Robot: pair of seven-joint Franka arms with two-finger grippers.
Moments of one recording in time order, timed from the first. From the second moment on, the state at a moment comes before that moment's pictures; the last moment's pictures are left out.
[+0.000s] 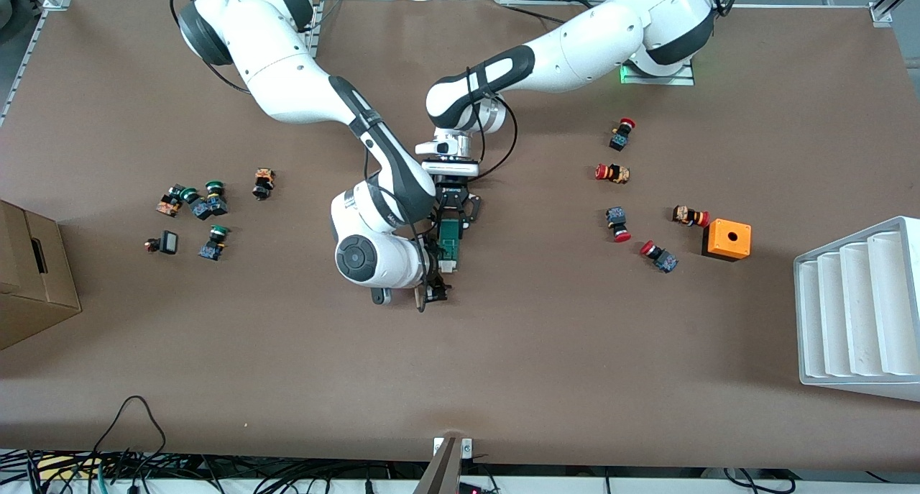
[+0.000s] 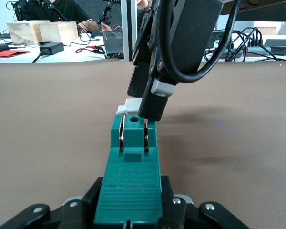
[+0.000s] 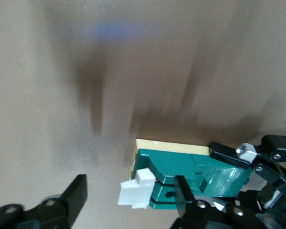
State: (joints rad) left arm -0.48 1.07 -0.65 -1.69 2.20 1.86 -2.40; right arm 0.55 1.09 0.02 -0.94 0.39 2.02 1.79
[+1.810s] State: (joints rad) left arm -0.48 1.07 -0.65 -1.69 2.20 1.86 -2.40; right arm 0.58 1.00 0.02 -0.98 0.39 1.95 1.82
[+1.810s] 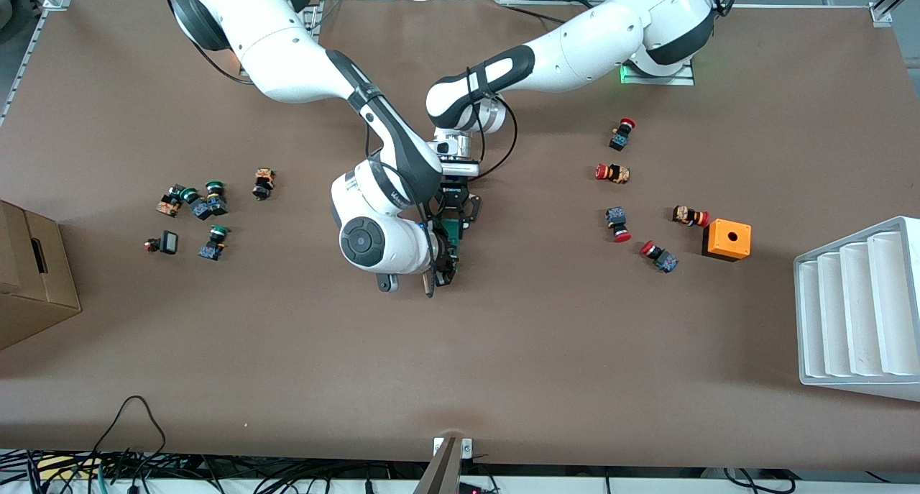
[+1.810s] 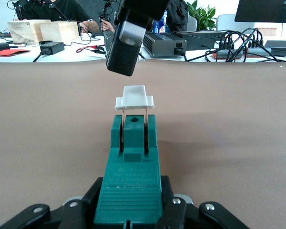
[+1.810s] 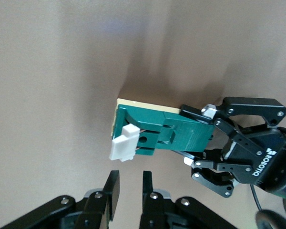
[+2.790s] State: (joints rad) left arm -0.48 1.07 -0.65 -1.69 2.20 1.86 -2.40; right arm 0.57 1.00 0.01 -1.00 0.39 2.00 1.76
